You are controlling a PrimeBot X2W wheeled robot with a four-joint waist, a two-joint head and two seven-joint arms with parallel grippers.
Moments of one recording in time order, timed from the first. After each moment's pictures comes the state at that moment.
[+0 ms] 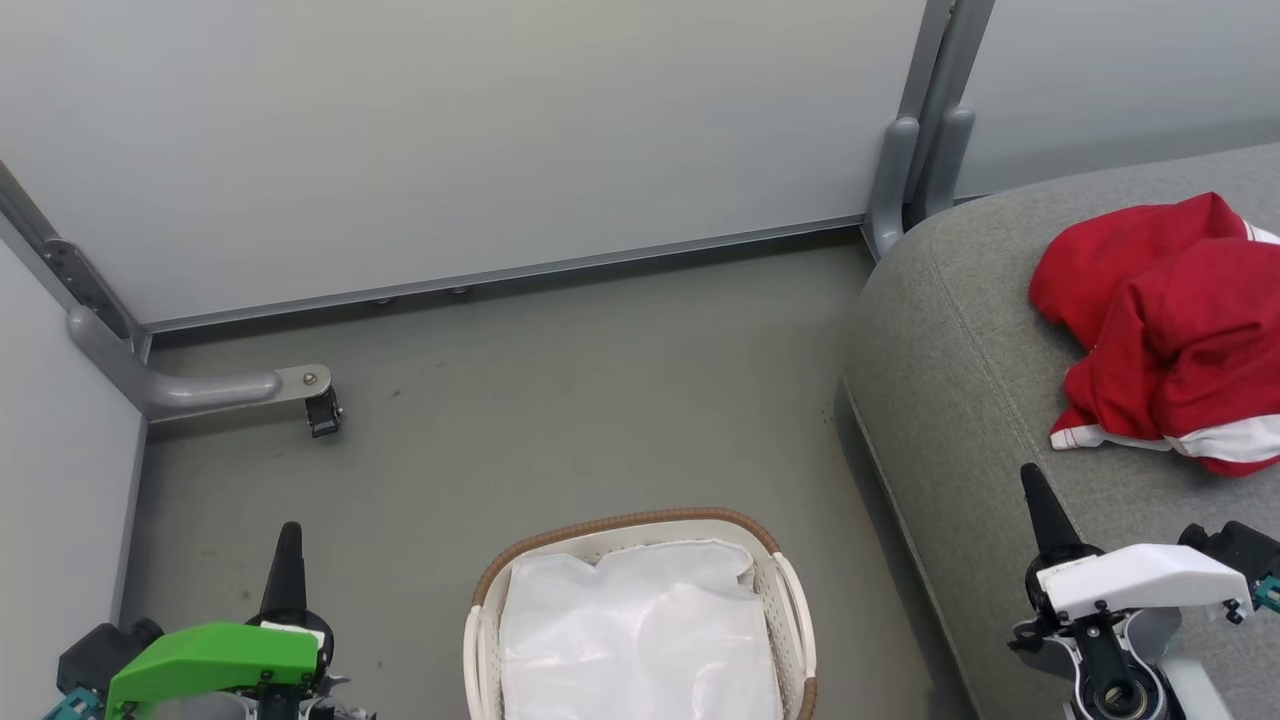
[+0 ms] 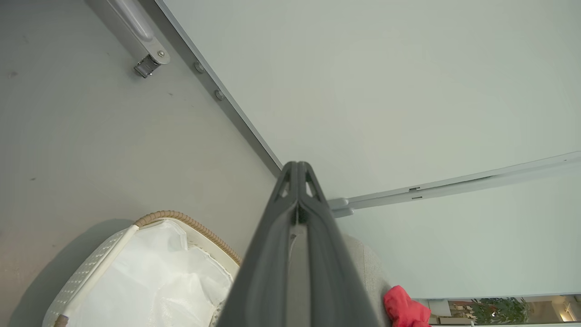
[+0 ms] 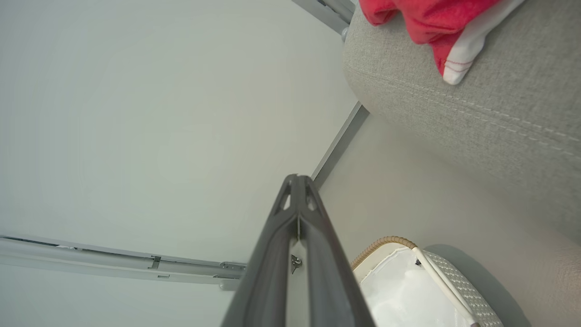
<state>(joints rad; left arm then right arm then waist) -0.06 0.04 0.06 0.31 -1.19 -0.11 -0.01 -0.13 -0.04 -0.06 0.31 1.15 0.13 -0.01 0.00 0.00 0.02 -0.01</state>
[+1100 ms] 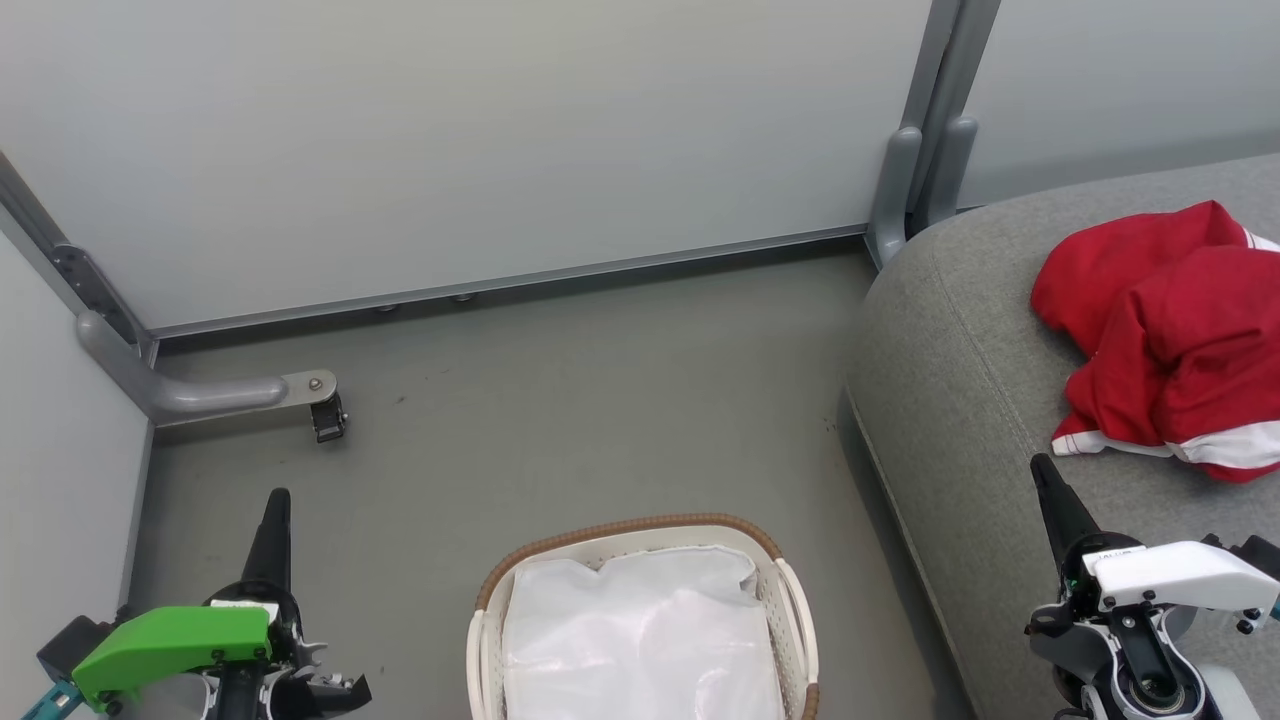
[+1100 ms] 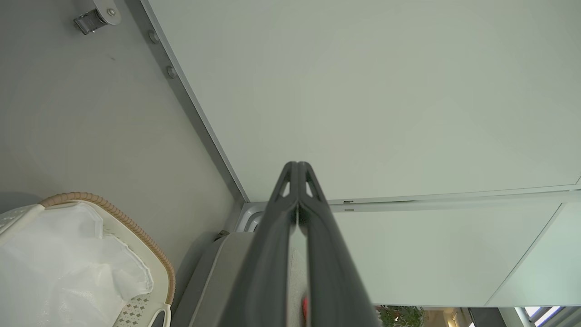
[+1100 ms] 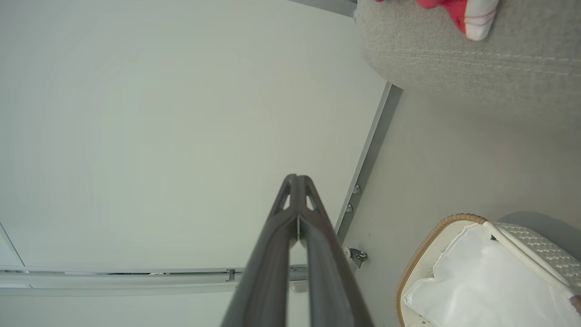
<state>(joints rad) -0.08 0.05 0.09 0.27 -1.46 -0.12 0.07 -0.12 -0.05 -0.09 0.27 1.45 0.13 0.07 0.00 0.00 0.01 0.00</state>
